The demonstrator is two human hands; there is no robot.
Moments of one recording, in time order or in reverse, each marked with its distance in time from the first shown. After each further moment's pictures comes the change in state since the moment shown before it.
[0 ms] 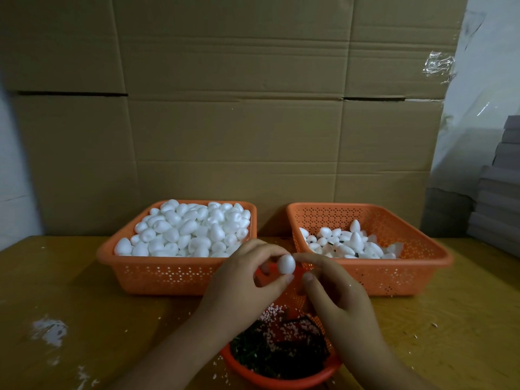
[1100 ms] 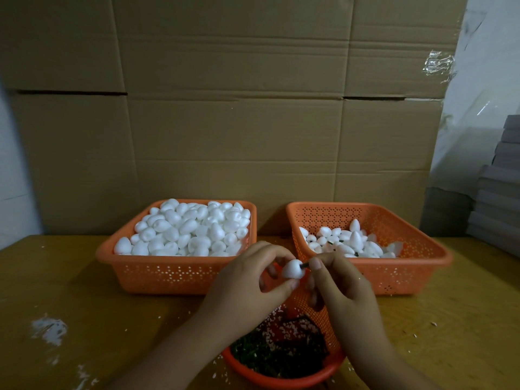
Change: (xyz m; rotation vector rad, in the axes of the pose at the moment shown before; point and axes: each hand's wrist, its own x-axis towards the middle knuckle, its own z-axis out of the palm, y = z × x) left_hand -0.001 0.003 0.000 0.036 -0.089 0.027; right_hand 0.006 -0.003 0.002 0.203 0.094 0.078
